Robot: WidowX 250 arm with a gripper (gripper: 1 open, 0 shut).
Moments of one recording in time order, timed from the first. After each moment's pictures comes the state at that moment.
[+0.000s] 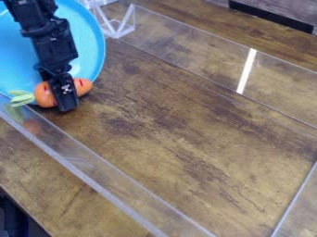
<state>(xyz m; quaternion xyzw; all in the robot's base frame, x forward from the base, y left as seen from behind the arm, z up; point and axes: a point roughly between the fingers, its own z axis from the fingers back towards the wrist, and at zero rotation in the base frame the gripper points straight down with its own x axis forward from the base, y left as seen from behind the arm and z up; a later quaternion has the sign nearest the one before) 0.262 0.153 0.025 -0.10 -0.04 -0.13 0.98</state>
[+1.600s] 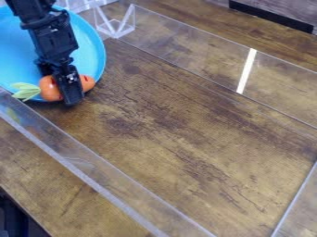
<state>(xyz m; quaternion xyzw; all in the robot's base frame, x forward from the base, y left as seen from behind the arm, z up) 0.266 0.154 0.035 -0.14 -0.05 -0.07 0.99</state>
